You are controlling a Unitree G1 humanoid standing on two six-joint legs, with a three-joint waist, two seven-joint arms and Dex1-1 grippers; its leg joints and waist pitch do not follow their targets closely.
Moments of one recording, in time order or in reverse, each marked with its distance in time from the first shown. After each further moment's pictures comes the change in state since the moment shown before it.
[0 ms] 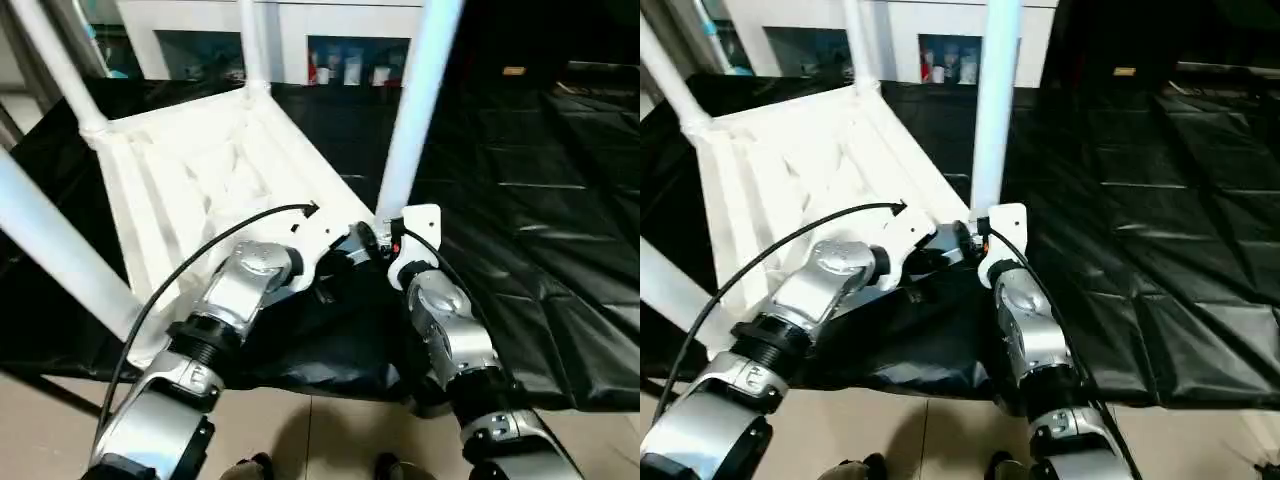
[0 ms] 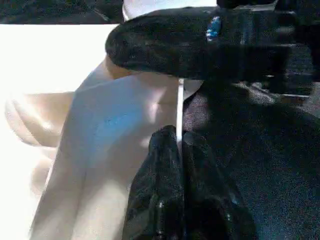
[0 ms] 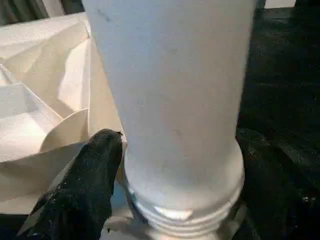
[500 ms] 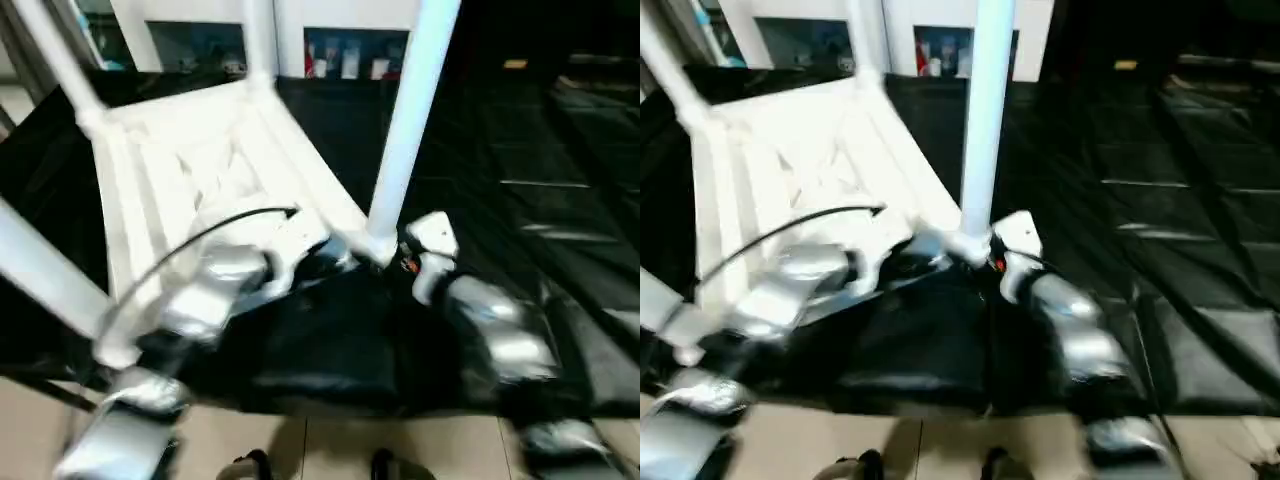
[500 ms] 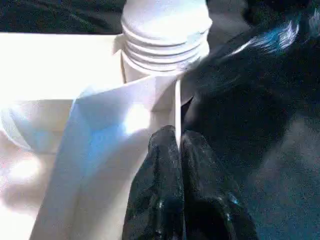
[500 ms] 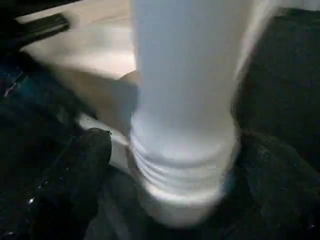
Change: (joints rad) left arm 0.136 0.200 0.001 -0.187 -0.103 -0.093 -0.318; right arm 0.108 -0.325 0.116 -0.156 0.092 -0.044 0.668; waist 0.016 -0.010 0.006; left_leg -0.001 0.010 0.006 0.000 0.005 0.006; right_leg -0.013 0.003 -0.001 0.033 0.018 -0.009
